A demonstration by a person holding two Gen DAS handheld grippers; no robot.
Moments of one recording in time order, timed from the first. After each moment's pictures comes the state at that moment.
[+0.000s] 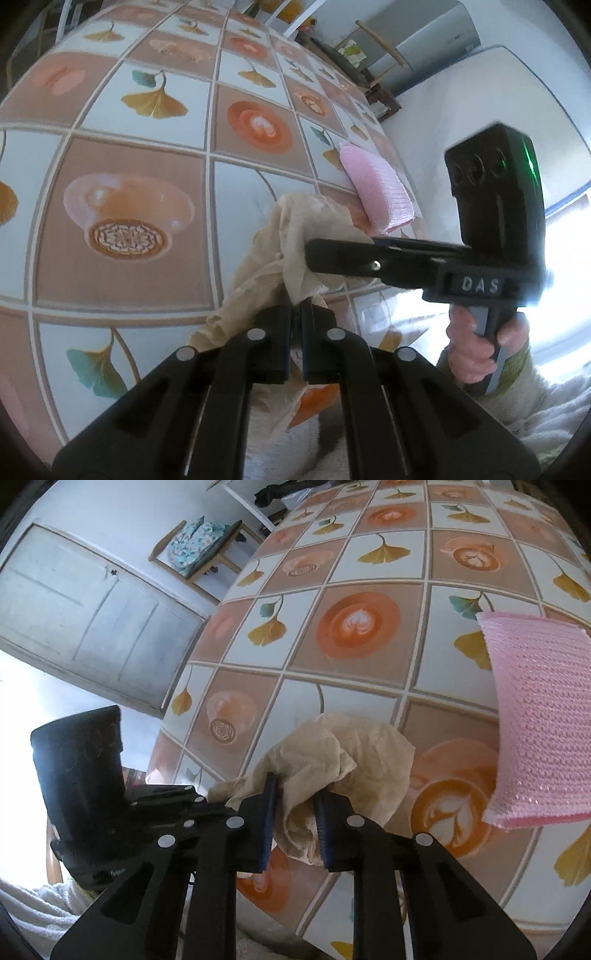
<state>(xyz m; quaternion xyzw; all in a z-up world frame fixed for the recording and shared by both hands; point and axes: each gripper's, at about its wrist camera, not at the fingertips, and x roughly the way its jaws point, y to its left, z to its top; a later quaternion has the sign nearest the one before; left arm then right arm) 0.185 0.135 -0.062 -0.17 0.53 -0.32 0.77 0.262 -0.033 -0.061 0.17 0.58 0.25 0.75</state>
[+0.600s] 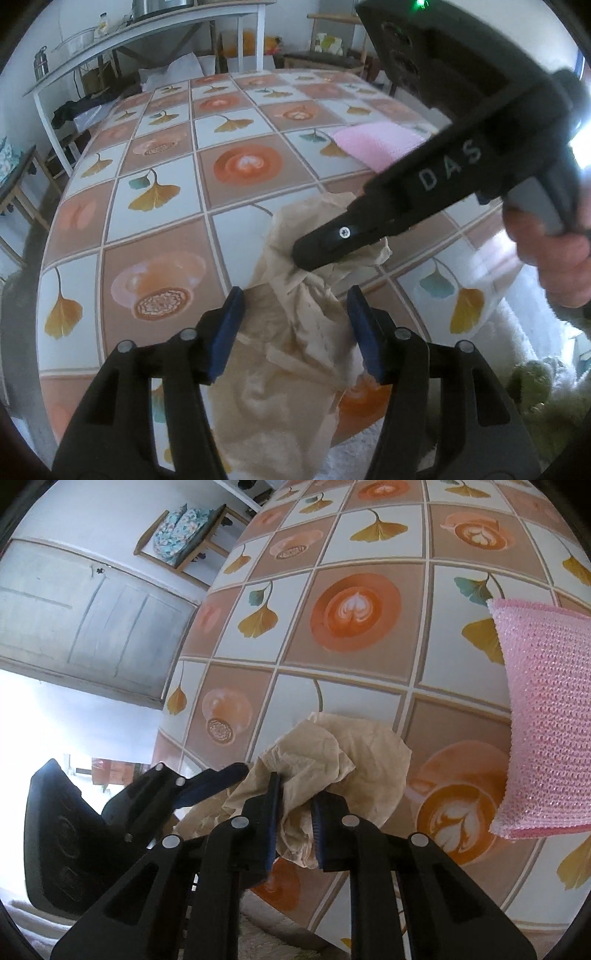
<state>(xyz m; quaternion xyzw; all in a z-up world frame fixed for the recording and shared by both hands) 0.154 0.089 -0.041 0.10 0.44 -0.26 0.85 0.276 -0.031 -0.068 0.19 0.63 0.25 0.71</state>
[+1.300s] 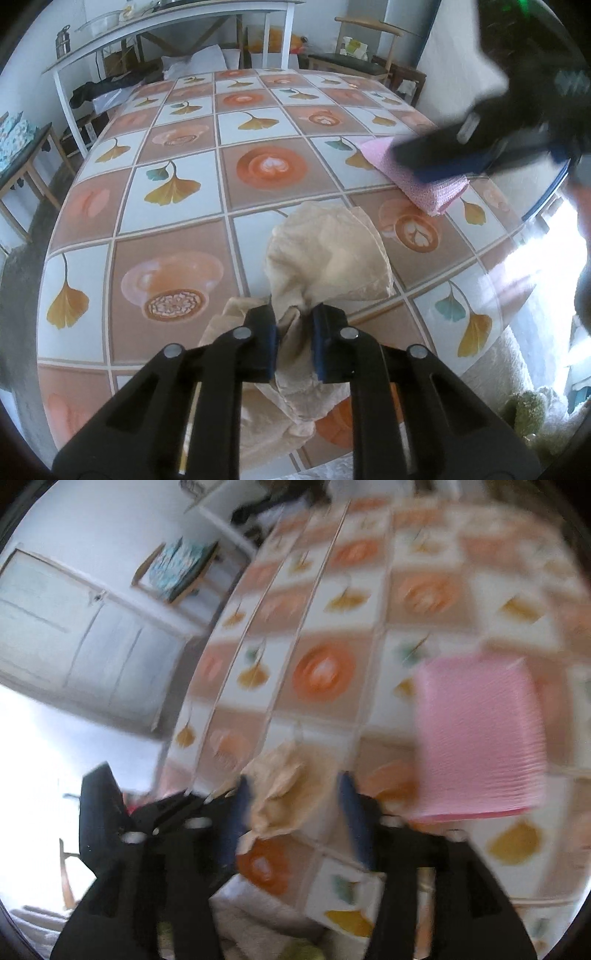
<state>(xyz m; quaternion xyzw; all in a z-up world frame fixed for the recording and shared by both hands) 0.164 0.099 -0.041 0.06 0.45 -0.23 0.86 0.264 -0.078 0.001 0.18 0.56 0.18 0.79</state>
